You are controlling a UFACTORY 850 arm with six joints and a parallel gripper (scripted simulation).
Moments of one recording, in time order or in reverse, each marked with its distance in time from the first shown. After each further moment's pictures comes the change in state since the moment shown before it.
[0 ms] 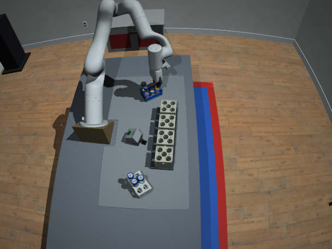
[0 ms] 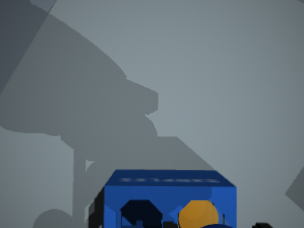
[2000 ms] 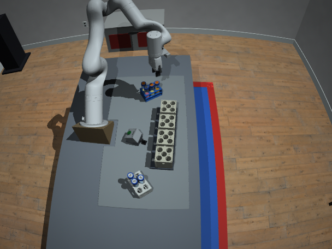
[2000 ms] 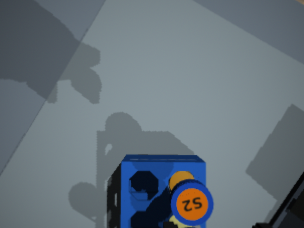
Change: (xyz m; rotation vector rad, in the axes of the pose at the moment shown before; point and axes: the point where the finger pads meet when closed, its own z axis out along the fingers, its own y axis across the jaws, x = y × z) arm 0.000 0.000 -0.104 0.000 0.000 0.000
